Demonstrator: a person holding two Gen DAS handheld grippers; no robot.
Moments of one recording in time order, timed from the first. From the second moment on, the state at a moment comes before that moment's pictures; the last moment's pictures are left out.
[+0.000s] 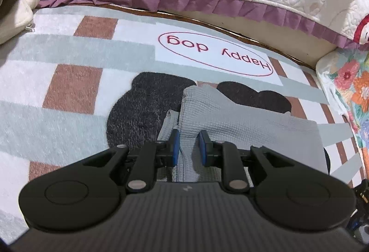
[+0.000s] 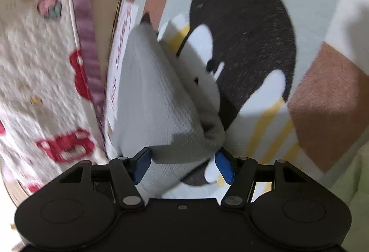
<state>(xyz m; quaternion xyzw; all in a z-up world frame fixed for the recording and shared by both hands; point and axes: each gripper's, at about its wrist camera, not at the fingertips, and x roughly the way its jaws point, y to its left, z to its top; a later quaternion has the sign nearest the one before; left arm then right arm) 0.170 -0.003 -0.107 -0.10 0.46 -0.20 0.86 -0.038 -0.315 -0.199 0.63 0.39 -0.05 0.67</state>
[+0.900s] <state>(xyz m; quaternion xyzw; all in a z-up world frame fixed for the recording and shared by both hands) 0.141 0.008 -0.103 -0.22 0.49 -0.15 0.83 0.020 -0.371 -0.170 0.38 0.33 -0.04 0.87</state>
